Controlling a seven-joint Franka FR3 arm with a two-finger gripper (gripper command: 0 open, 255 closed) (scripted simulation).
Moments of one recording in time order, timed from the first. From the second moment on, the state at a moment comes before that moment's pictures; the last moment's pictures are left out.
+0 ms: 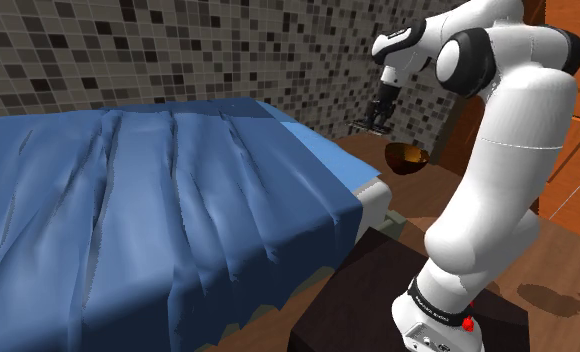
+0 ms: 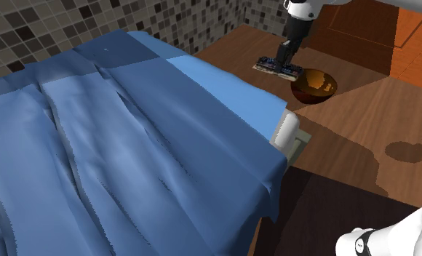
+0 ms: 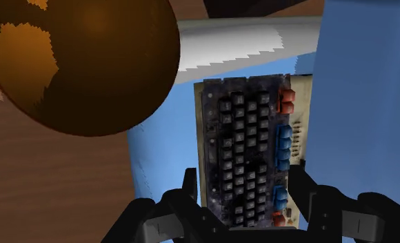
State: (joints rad) arm -0.47 0.22 -0.46 -1.68 0.23 1.78 -0.68
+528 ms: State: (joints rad) arm -0.57 0.19 -0.53 -1.71 0.21 1.76 -0.84
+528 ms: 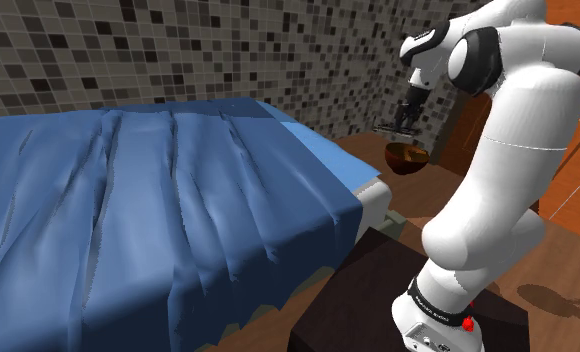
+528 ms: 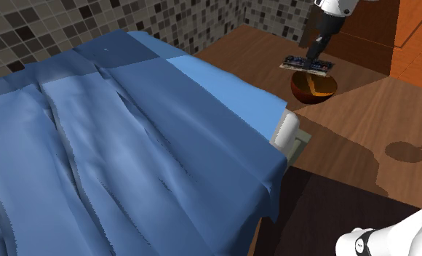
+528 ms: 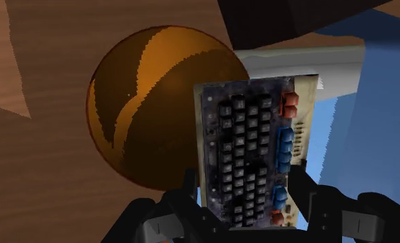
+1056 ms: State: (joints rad) arm -0.65 0.22 -0.58 -1.72 0.22 1.77 -0.98
